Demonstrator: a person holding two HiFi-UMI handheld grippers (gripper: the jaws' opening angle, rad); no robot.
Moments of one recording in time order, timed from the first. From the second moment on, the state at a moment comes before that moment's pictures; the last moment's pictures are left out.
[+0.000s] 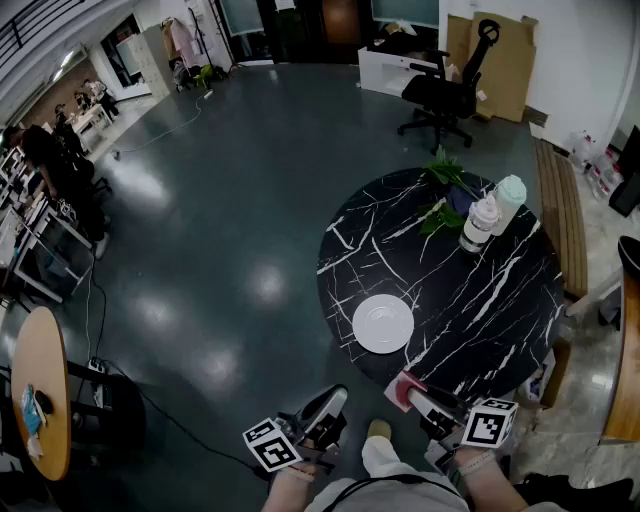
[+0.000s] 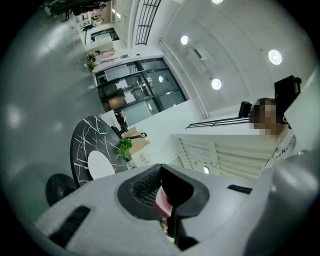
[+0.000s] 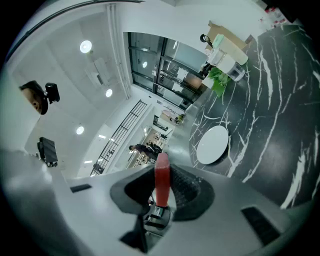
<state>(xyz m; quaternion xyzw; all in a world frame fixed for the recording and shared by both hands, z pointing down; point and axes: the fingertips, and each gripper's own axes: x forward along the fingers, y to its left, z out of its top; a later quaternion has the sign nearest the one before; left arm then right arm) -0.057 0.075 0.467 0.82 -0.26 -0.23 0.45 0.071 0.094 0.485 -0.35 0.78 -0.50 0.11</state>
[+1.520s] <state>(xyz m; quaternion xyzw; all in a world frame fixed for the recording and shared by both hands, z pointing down) -0.063 -0.111 0.506 0.81 -0.25 -0.21 0.49 0.069 -0.118 0.584 -0.41 0.83 -0.27 -0.24</state>
